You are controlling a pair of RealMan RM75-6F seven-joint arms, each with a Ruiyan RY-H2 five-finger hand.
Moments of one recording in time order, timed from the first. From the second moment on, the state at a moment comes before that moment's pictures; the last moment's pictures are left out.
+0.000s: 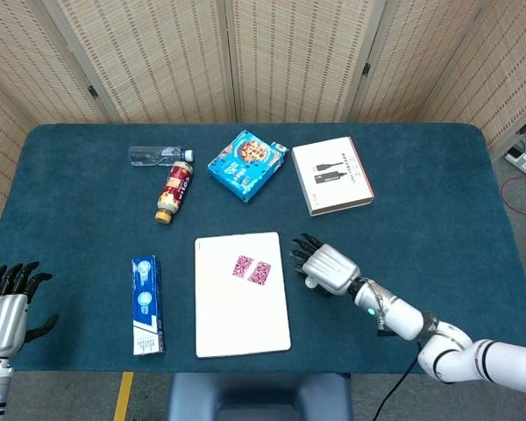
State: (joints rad) left arm -0.10 -1.14 -0.07 -1.73 1.39 1.47 0.27; right arm 0.80 -1.36 0.06 -1.48 -1.56 0.76 -0.14
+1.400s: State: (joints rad) left arm -0.08 -1.13 -0.06 -1.73 1.39 1.49 0.26; right arm 1.13 -1.62 0.15 -1.29 -1.17 0.57 -0.46
